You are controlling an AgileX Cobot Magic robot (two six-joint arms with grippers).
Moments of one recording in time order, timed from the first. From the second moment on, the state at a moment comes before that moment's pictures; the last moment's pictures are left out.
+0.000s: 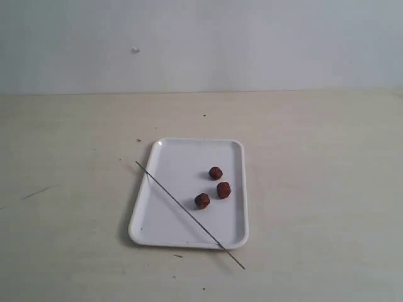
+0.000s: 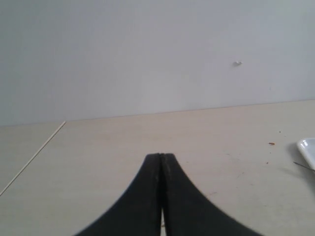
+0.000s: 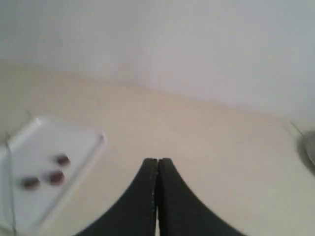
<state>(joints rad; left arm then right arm) 0.05 0.01 0.00 -0.20 0.14 0.28 0.17 0.75 -0.95 -0.17 0.82 0.09</state>
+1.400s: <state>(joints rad) 0.05 0.01 0.00 -0.20 0.14 0.28 0.49 1.51 -1.06 0.20 0.96 -0.20</state>
